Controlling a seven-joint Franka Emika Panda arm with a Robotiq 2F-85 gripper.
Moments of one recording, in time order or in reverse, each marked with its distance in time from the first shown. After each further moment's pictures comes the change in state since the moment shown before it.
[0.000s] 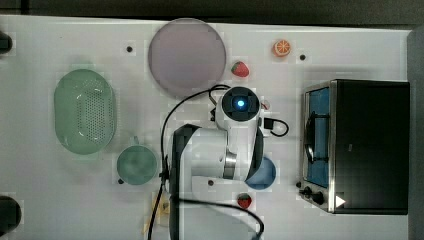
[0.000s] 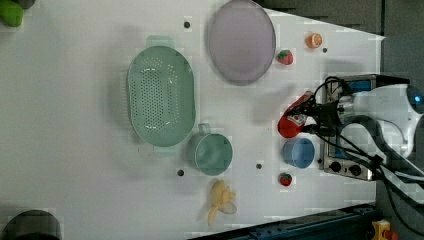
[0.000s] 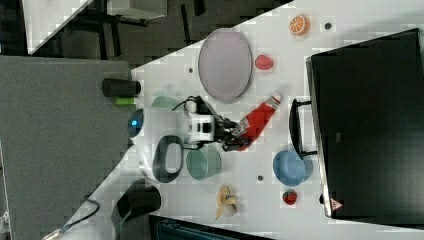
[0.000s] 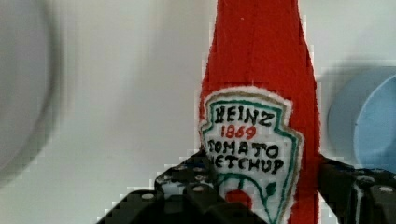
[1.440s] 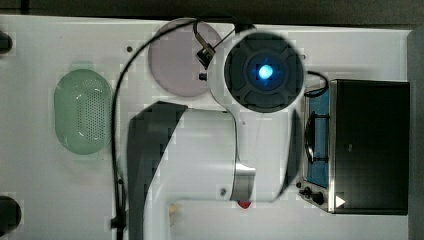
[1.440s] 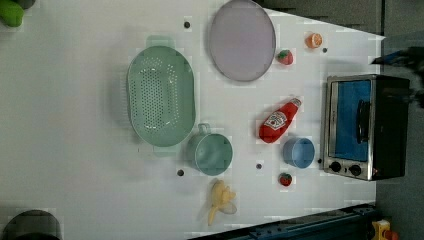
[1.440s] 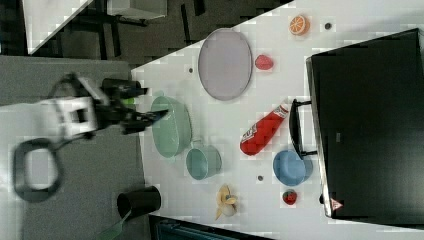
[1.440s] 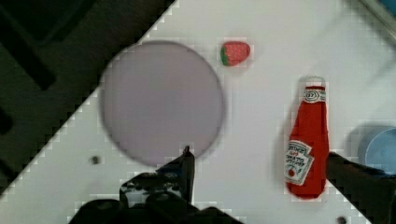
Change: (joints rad) arm 0.004 -0.298 0.035 0.448 0.006 -0.420 0.005
